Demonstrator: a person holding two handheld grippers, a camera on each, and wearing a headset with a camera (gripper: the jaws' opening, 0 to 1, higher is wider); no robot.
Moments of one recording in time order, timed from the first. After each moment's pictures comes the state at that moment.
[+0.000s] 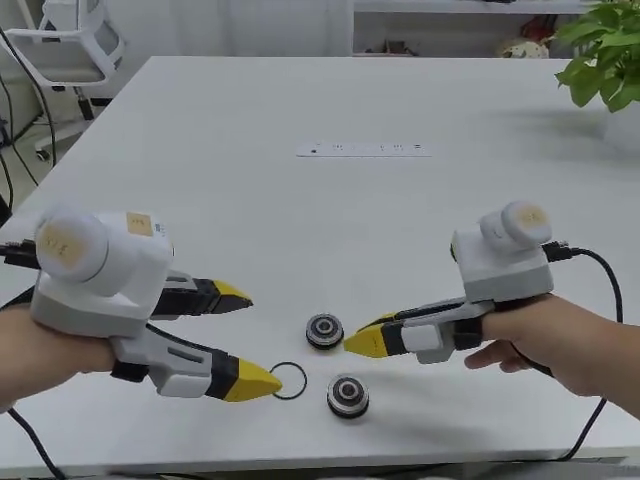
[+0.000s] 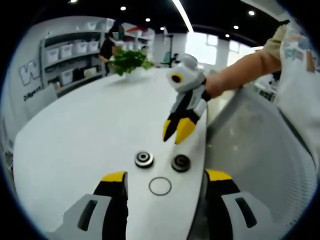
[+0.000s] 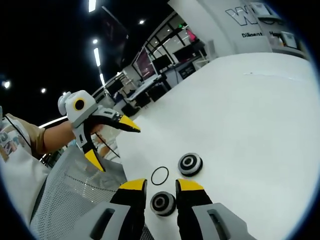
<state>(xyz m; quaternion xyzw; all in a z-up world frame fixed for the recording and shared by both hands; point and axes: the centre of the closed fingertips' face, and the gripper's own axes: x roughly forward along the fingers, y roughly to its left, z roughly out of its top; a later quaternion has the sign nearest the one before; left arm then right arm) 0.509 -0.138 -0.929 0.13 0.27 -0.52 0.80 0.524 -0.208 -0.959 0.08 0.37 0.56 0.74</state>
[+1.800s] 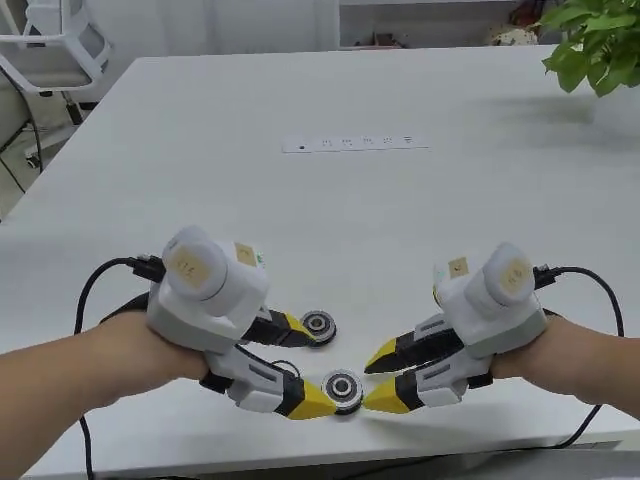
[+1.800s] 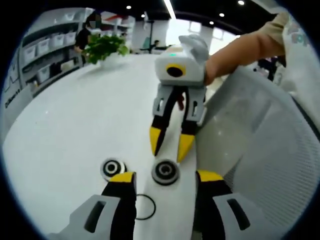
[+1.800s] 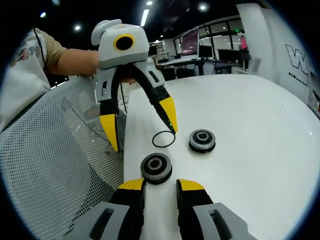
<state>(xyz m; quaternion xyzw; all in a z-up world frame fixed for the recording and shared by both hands) 0.499 -0.200 -0.979 0.17 0.31 -0.59 0.73 0.498 -0.223 -1.011 -0.15 0.31 0.65 0.68</state>
